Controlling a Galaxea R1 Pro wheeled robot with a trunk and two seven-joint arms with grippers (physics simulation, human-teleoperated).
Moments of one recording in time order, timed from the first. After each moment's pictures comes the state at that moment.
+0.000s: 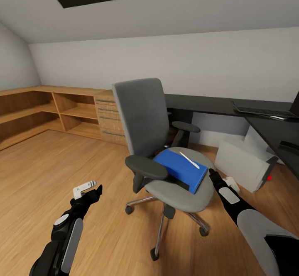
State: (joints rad) left arm -0.27 -0.10 0.16 -1.42 0.21 0.38 0.14; right arm -0.88 -0.14 -0.01 -0.28 -1.11 -0.13 0.00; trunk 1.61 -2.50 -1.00
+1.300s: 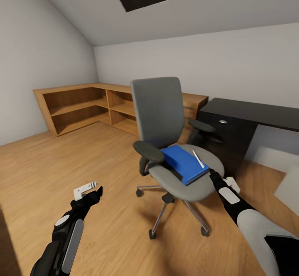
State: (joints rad) left arm -0.27 -0.10 0.16 -1.40 0.21 0.38 0.14; right arm -0.88 -0.14 -0.02 -0.28 -1.10 -0.14 0.00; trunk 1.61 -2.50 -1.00
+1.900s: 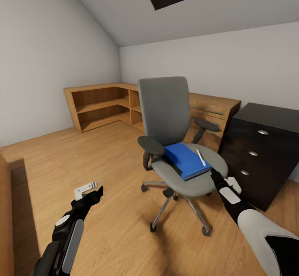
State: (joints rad) left arm -0.27 -0.10 0.16 -1.40 0.22 0.38 0.13; right arm -0.88 -0.15 -0.02 -0.28 -1.10 -0.15 0.00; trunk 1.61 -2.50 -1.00
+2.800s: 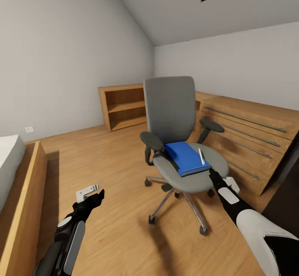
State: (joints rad) left arm -0.27 -0.10 0.15 -1.36 0.21 0.38 0.13; right arm -0.88 -0.14 -0.01 -0.28 -1.11 -0.16 0.00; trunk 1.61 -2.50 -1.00
